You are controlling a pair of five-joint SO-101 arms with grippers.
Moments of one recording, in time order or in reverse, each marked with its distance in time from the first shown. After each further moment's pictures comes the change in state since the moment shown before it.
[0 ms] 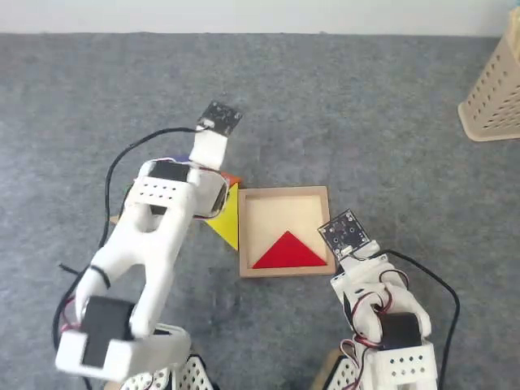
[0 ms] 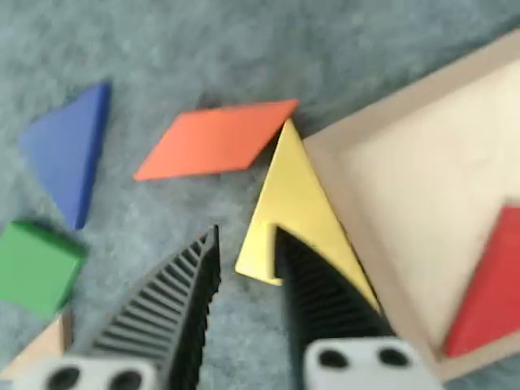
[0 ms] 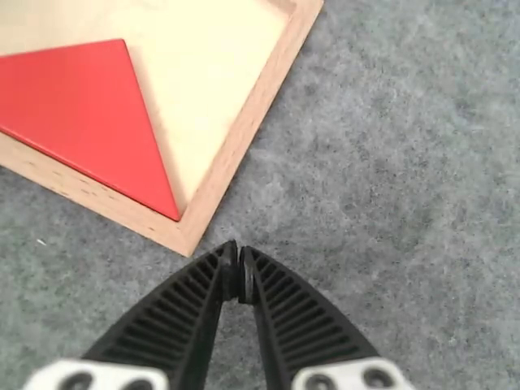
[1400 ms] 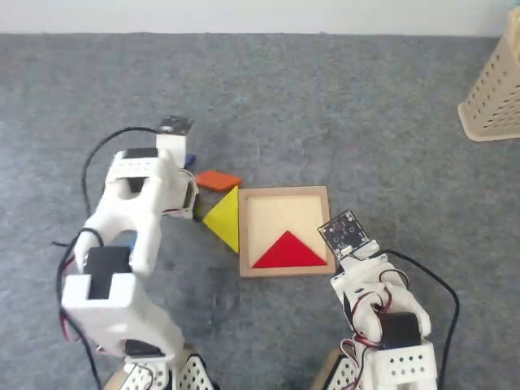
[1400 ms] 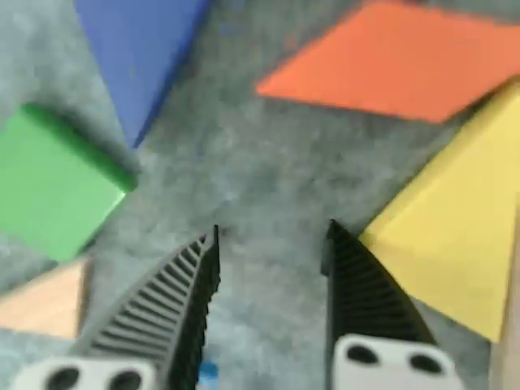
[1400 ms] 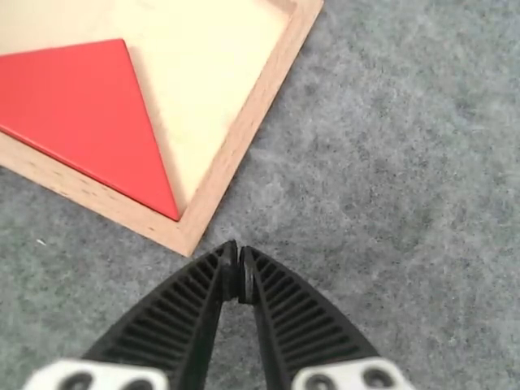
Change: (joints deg) left arm -10.2 18.2 -11.7 9.7 2.5; right arm 0.0 0.0 0.0 0.0 0.0
